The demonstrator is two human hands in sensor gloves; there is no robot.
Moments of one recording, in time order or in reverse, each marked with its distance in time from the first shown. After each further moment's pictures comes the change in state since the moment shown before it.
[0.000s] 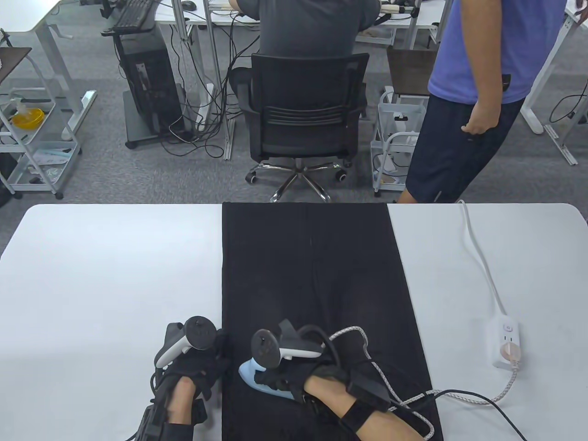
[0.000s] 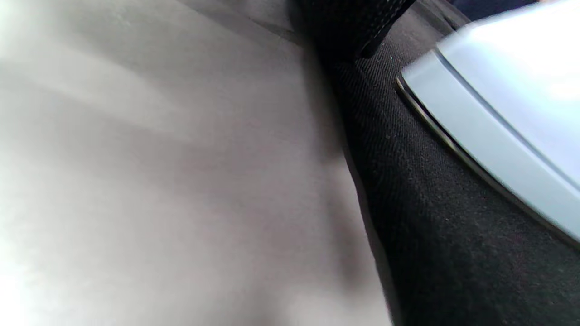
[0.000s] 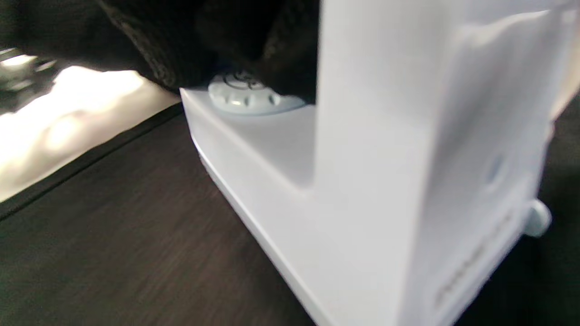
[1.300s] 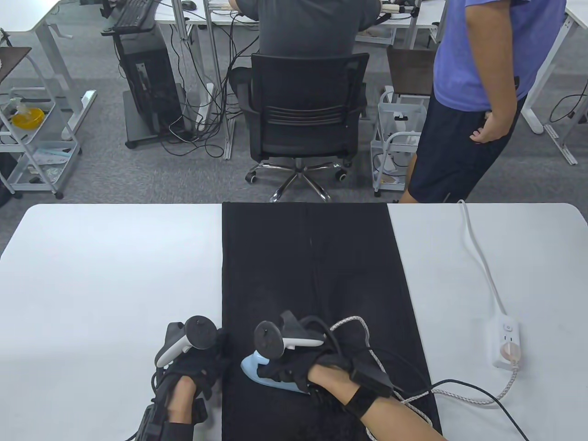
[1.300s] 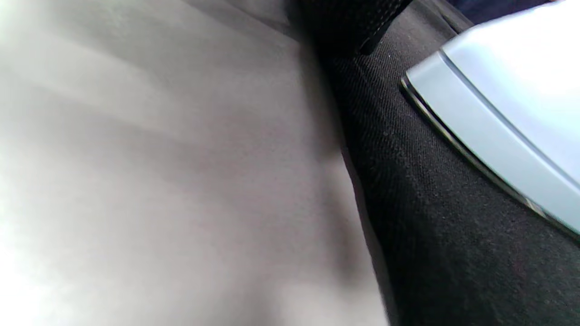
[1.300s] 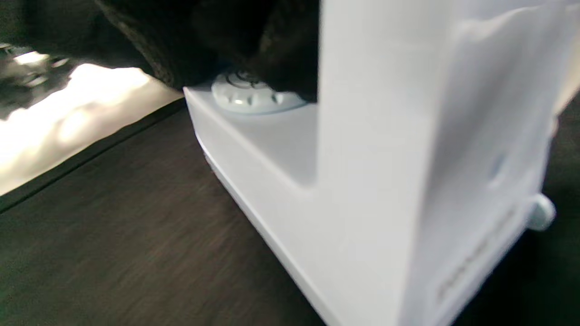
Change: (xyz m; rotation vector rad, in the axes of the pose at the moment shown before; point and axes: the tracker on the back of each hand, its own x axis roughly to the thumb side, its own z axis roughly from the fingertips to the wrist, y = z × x) left_hand 0.001 -0.001 -0.001 -0.006 -0.007 0.008; right_hand 0.005 0.011 0.020 0.032 -0.110 0.036
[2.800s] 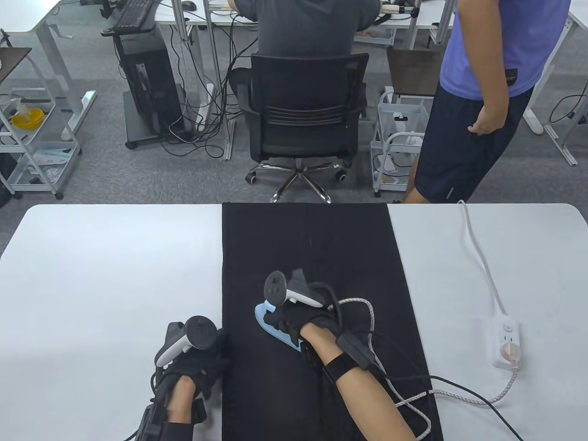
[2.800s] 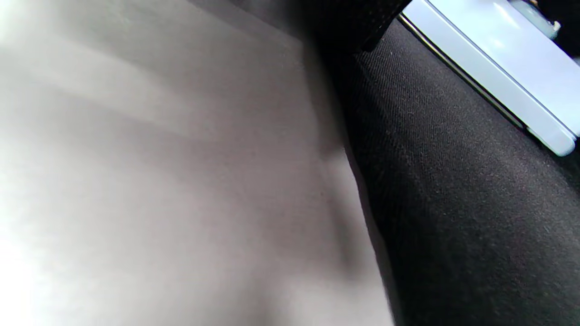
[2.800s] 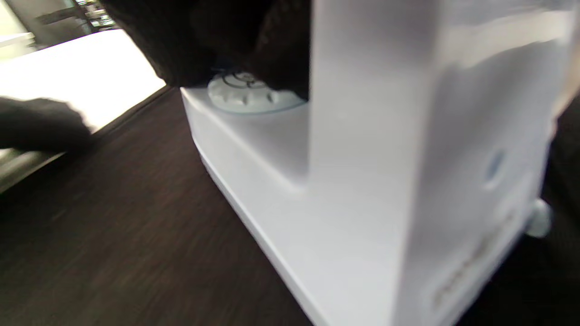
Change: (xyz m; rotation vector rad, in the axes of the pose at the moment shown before) left_hand 0.000 0.000 0.000 -0.015 0.003 -0.007; right_hand -0.067 -0.034 -0.051 -0.075 0.303 -0.115
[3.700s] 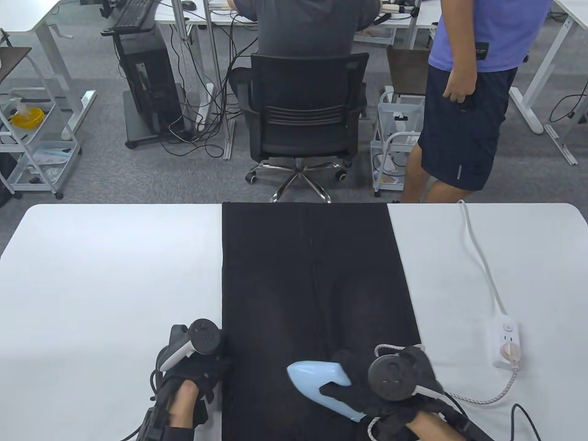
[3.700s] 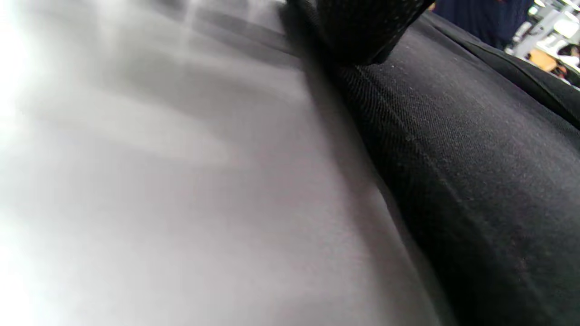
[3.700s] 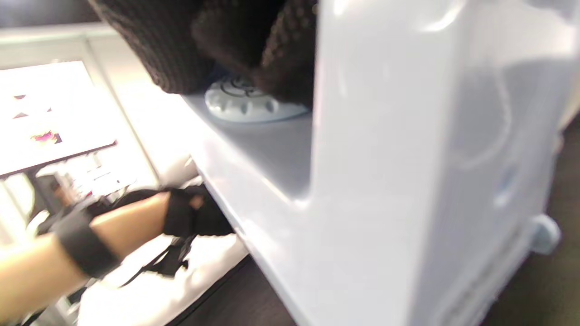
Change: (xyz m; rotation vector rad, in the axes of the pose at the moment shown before) left_hand 0.015 0.002 0.007 0.135 -0.011 -0.161; right_hand -0.100 -0.005 0.229 -0.451 -0.358 -0.327
